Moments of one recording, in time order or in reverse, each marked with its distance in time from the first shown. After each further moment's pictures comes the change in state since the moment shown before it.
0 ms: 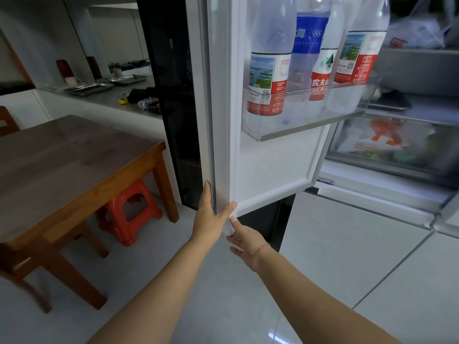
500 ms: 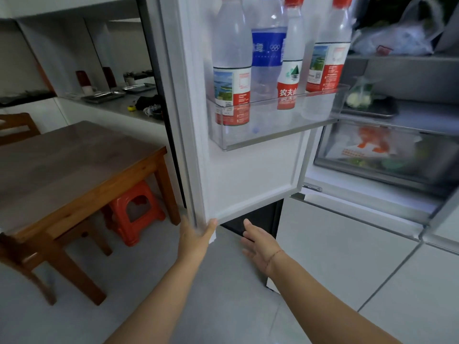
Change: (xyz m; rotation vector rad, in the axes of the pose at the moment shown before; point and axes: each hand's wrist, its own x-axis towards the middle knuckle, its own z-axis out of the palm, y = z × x) left_hand -0.037 -0.015 0.052 -0.082 0.216 -0.161; right_hand -0.027 -0.019 -0.104 0.030 -0.041 -0.059
